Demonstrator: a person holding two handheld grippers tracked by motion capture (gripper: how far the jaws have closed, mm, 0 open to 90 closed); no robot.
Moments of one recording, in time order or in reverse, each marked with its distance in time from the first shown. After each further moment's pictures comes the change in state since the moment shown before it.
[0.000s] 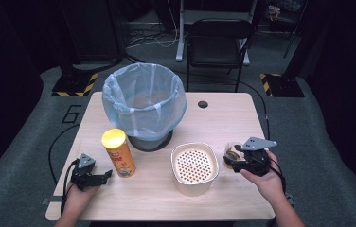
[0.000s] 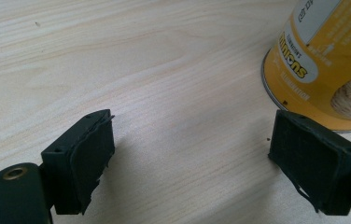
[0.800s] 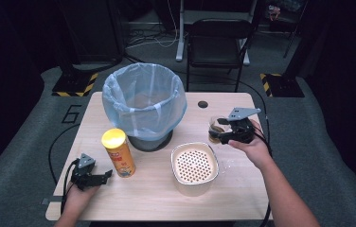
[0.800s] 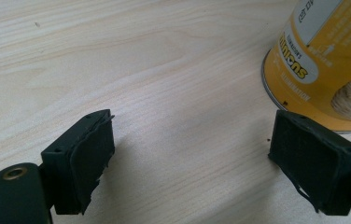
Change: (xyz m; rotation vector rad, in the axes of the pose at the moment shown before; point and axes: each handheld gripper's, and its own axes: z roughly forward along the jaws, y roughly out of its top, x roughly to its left) left arm 0.001 0.001 -0.001 0.012 -0.006 0.006; right arm -0.036 0.076 0.047 -0.080 0.154 -0.124
